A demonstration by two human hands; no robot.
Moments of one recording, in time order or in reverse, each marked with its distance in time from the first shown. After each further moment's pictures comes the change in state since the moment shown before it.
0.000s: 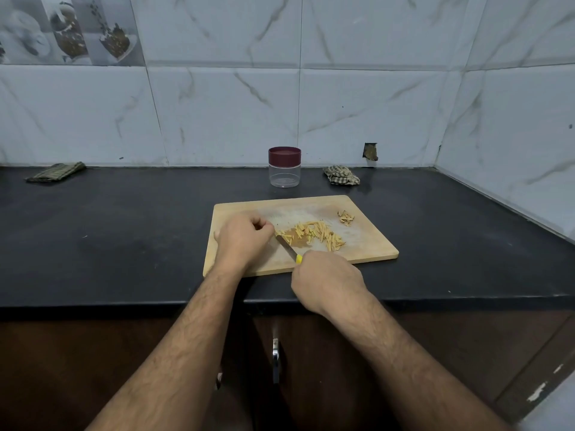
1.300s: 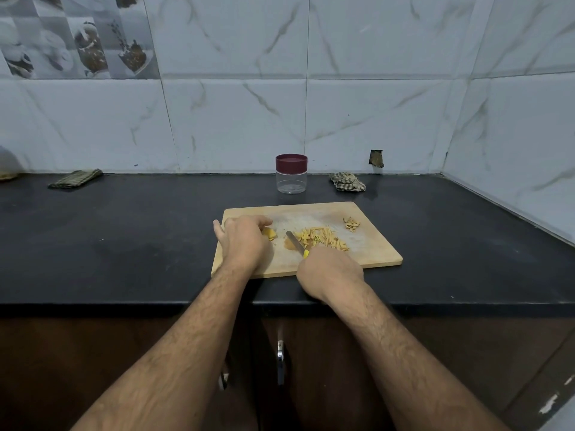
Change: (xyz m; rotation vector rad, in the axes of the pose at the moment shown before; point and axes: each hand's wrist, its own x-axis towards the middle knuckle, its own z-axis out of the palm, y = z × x) left_hand 0.010 -0.007 0.006 0.264 0.037 0.021; right_hand 0.012 0.000 -0.006 0.049 0.034 0.026
